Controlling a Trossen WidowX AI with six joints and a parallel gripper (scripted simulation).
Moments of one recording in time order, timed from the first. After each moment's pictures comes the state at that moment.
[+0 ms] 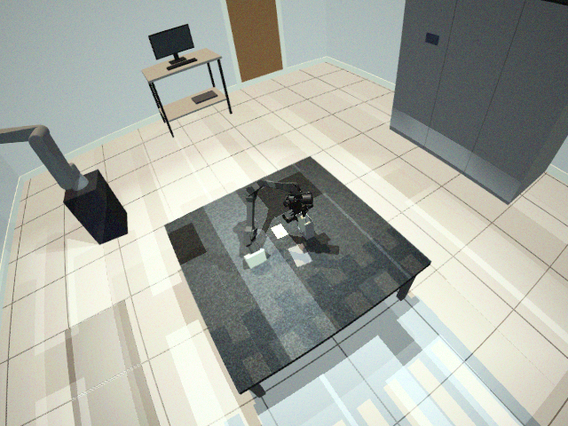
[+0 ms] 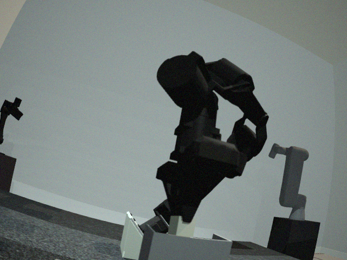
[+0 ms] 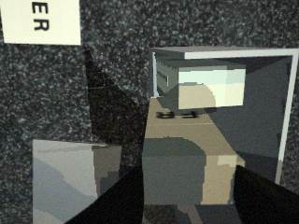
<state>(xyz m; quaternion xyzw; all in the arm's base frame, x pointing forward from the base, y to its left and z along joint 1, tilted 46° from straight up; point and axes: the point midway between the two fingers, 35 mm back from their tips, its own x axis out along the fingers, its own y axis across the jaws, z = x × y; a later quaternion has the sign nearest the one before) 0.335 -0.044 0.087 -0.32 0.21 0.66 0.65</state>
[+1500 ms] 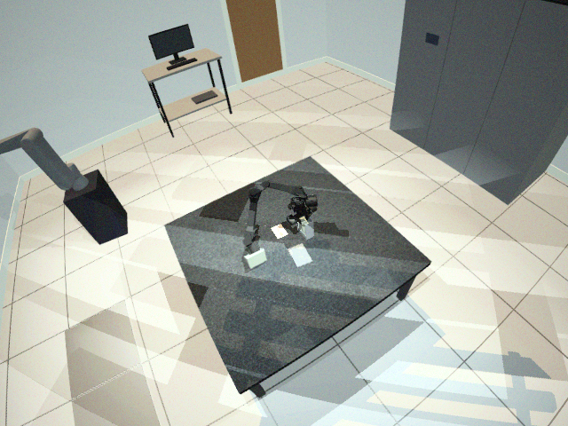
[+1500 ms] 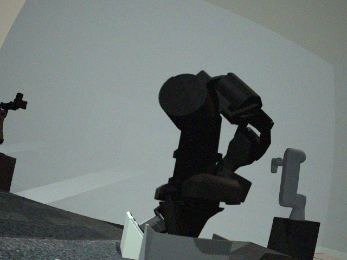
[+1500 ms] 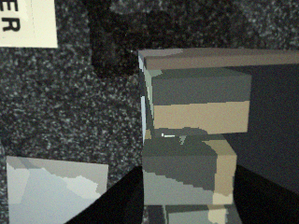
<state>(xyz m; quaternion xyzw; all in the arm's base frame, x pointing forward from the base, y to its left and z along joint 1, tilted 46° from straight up) 0.352 -0.011 0.059 -0.31 0.22 0.68 0.63</state>
